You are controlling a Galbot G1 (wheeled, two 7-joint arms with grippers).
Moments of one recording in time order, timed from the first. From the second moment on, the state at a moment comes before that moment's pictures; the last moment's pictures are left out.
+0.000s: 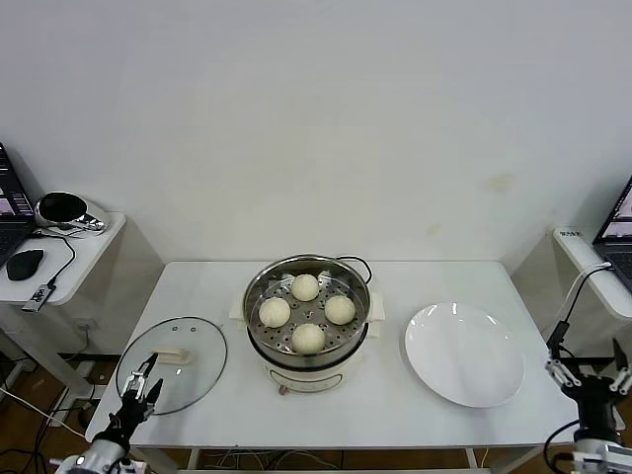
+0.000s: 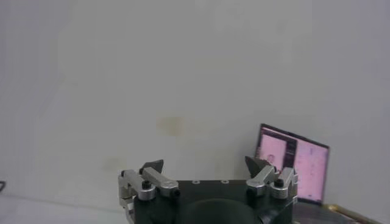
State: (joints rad) left arm 1.53 -1.01 -0.63 -1.63 1.16 -0.11 -0.18; right arm -1.58 1.41 1.03 1.93 0.11 0.25 0.00
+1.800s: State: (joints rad) left arm 1.17 -1.02 -0.50 -1.30 1.13 -0.16 -0.19; right arm -1.62 1.43 1.10 1.93 0.12 0.26 0.02
